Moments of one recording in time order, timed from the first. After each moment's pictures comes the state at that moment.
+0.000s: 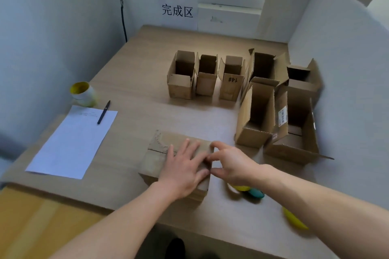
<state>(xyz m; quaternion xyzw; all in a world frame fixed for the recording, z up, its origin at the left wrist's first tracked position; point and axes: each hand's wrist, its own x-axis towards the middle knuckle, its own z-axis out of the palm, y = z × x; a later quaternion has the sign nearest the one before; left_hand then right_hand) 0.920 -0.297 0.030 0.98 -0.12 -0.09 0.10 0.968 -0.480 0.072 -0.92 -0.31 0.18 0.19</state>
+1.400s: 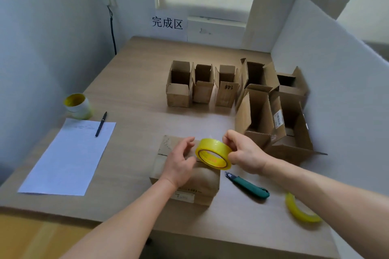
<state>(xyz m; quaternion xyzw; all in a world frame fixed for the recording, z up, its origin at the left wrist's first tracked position) 0.936 -0.262 0.037 0.79 0.04 -0.01 0.61 0.976 -0.470 0.106 -0.89 -0.13 0.16 0.41</state>
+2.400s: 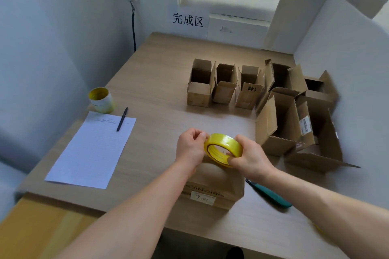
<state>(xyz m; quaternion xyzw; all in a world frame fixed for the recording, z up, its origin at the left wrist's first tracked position) 0.968 -0.235 0.062 0.71 0.20 0.05 0.68 0.970 -0.409 0.088 -0.93 -0.09 0.08 0.34</state>
